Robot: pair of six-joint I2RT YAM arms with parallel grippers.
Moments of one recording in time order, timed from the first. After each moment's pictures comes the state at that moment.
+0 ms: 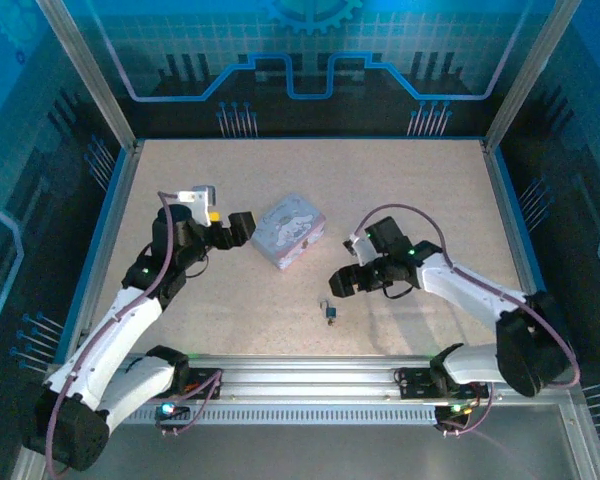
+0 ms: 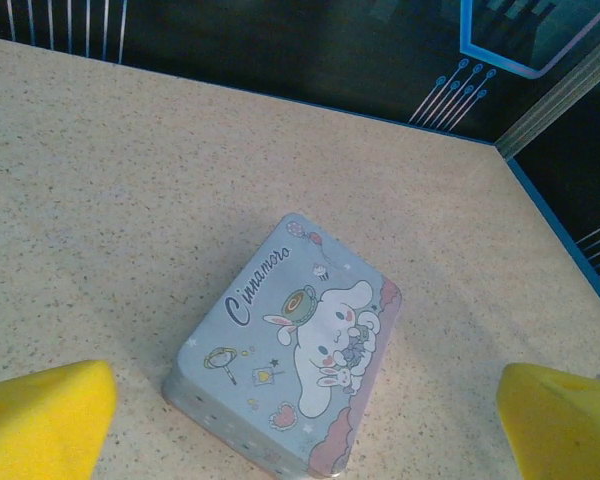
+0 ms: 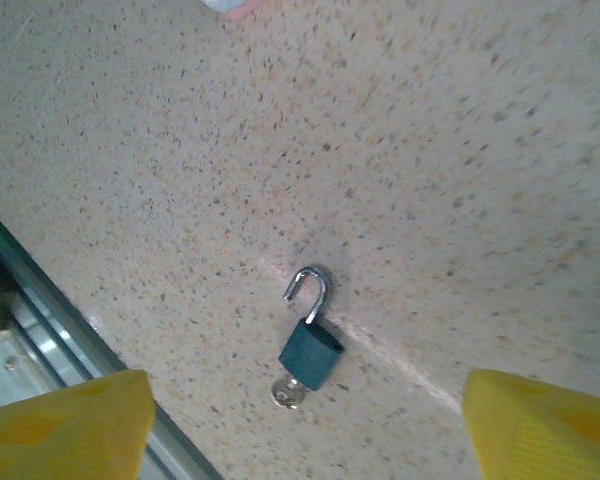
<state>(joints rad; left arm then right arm) -0.26 0.92 0.73 -0.20 0.15 -0.41 0.53 1.29 0.79 -0.58 -0.43 0.26</state>
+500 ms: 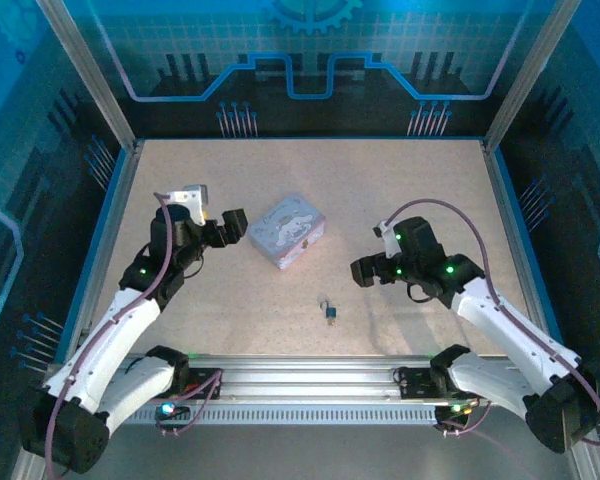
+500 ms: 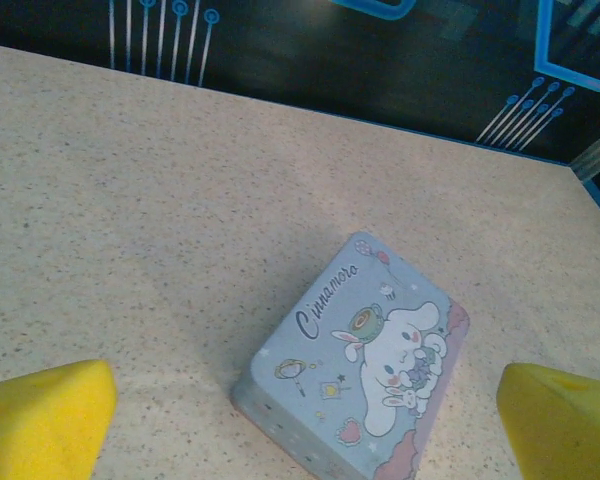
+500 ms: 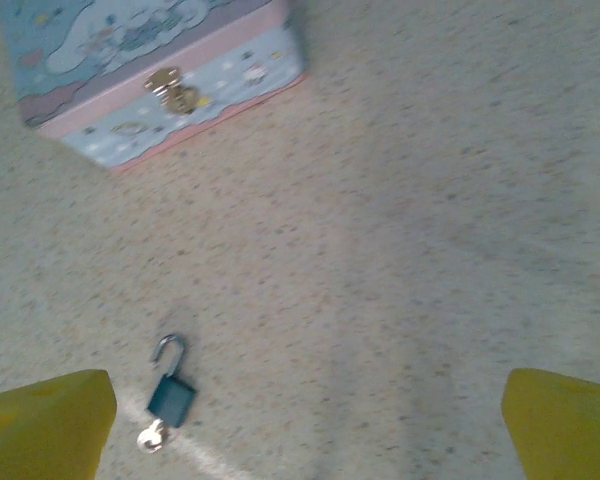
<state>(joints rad) -0.26 0.90 0.75 -0.25 0.01 -0.39 0.49 0.98 0.78 -0.66 -0.05 0.21</state>
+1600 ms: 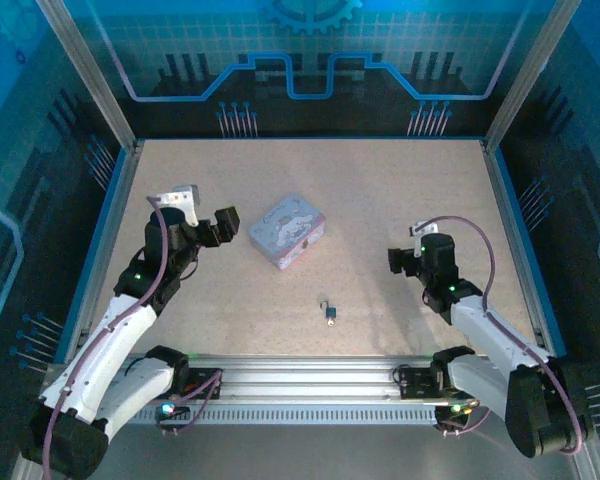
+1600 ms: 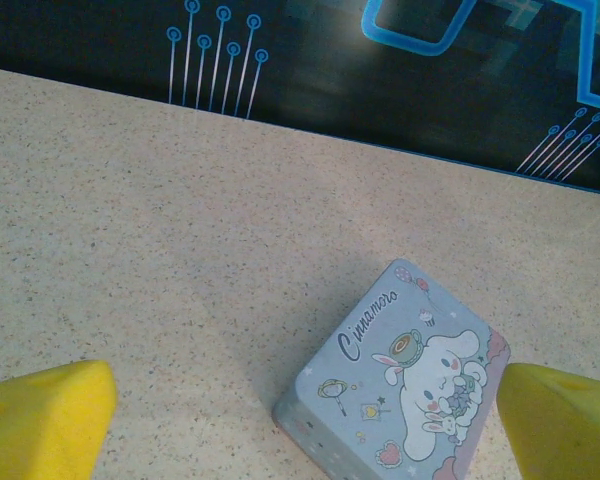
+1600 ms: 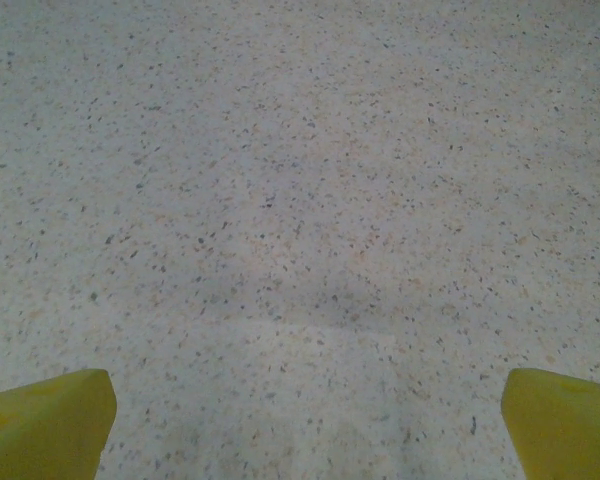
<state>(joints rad) -0.25 0.86 0.75 -0.26 -0.09 -0.37 0.21 1.01 0.40 -0.01 0.20 0.01</state>
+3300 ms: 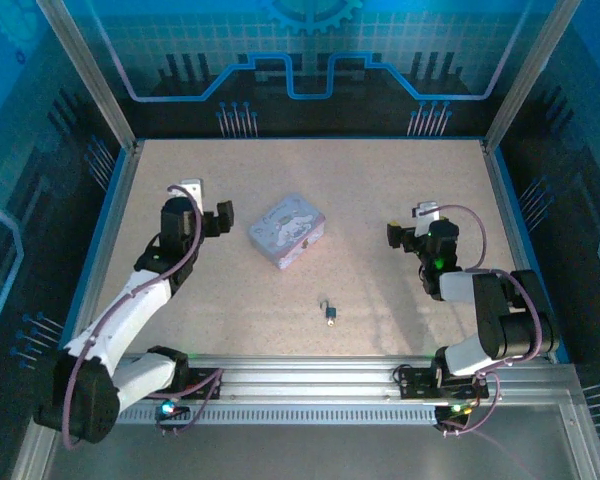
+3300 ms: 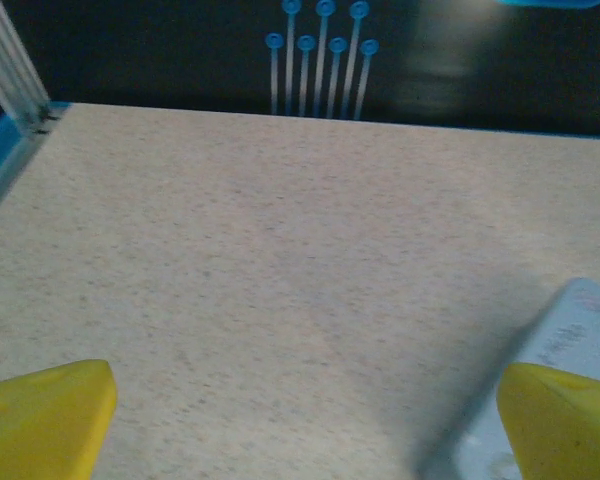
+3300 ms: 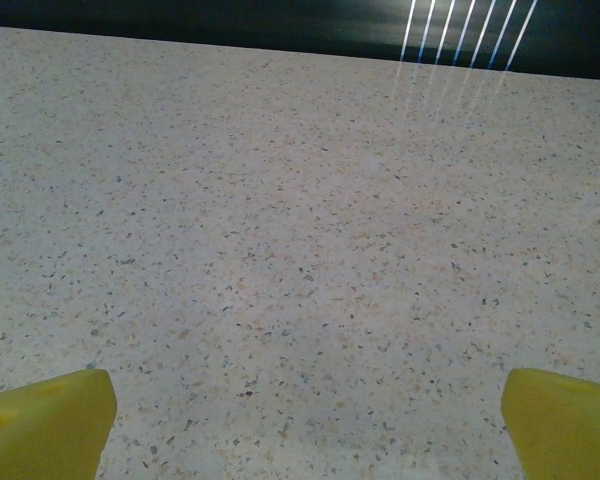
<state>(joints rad) -0.19 1.10 0.69 -0.03 -0.27 -0.17 0.06 1.49 0.41 0.69 0.00 -0.05</state>
